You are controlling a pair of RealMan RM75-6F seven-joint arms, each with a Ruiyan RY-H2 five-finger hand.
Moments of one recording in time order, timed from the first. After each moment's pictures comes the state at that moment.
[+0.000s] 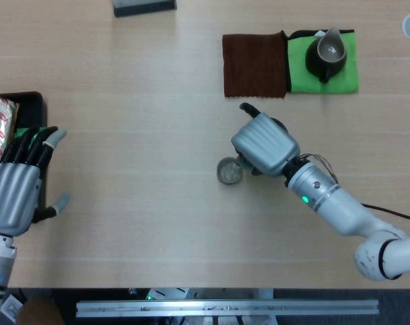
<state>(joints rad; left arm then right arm) -0.15 -1.16 0.03 -1.97 1.51 1.40 0.32 0.88 -1.60 0.08 -1.66 -1.06 0.94 -0.73</state>
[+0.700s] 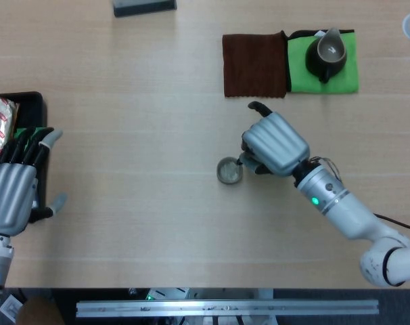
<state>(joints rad) -0.15 -1.14 0.02 -1.98 1.49 1.38 0.32 0.79 -1.64 0.06 -1.58 -1.20 1.02 -0.51</state>
